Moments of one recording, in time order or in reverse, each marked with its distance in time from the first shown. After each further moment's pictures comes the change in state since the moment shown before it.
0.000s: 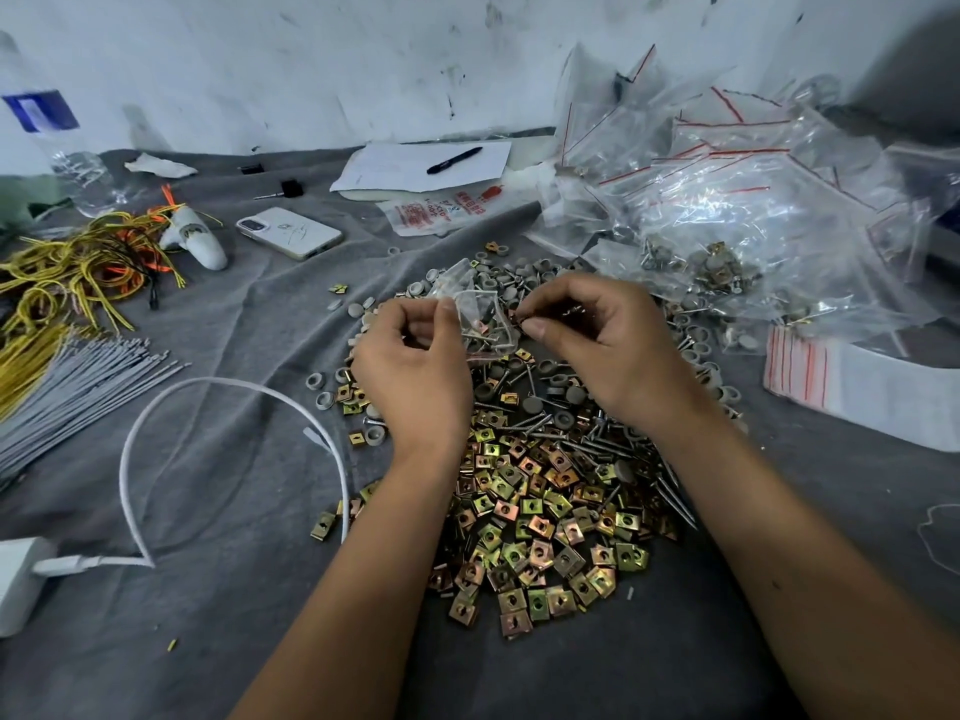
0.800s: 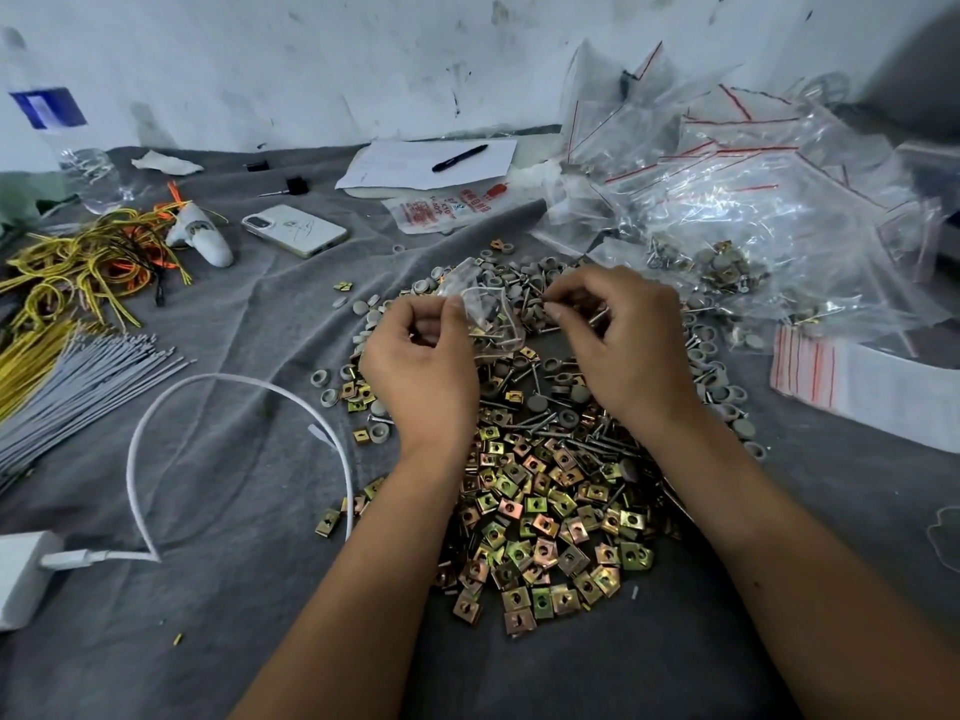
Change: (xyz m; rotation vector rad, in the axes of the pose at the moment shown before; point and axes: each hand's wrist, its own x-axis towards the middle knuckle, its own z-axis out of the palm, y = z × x) left_hand 0.000 -0.001 0.001 -0.027 -0.019 -0.022; right_hand 0.002 0.007 0.004 -0.382 0.243 -0.144
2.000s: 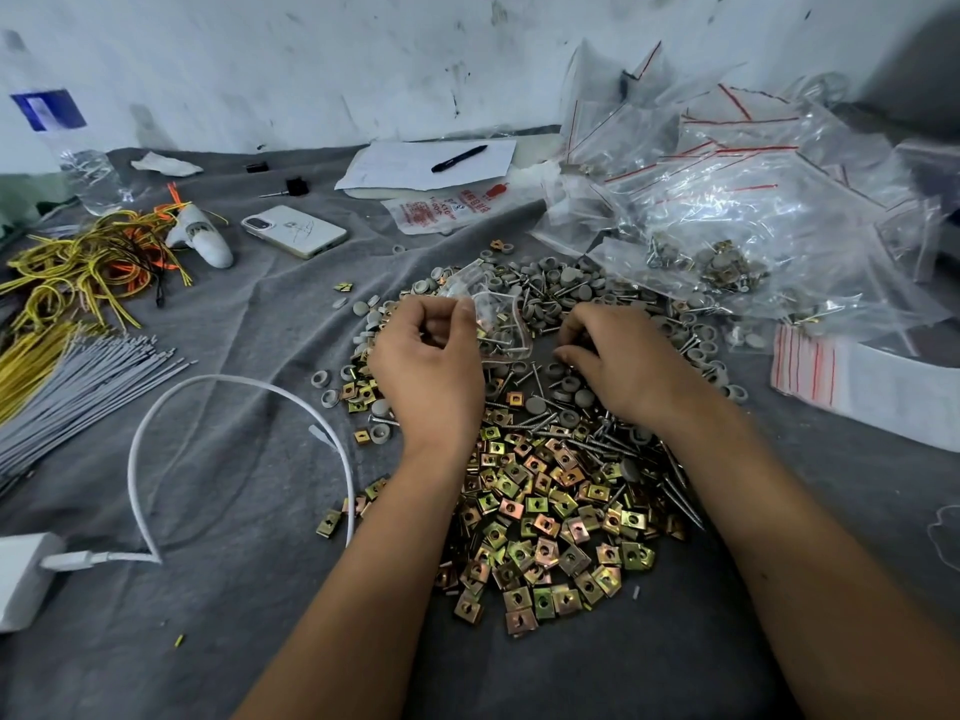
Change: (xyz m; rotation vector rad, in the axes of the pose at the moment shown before) left_hand -0.001 -0.001 0.001 0.044 -0.053 0.014; right_hand 0.001 0.016 -0.003 -0.133 -0.496 0.294
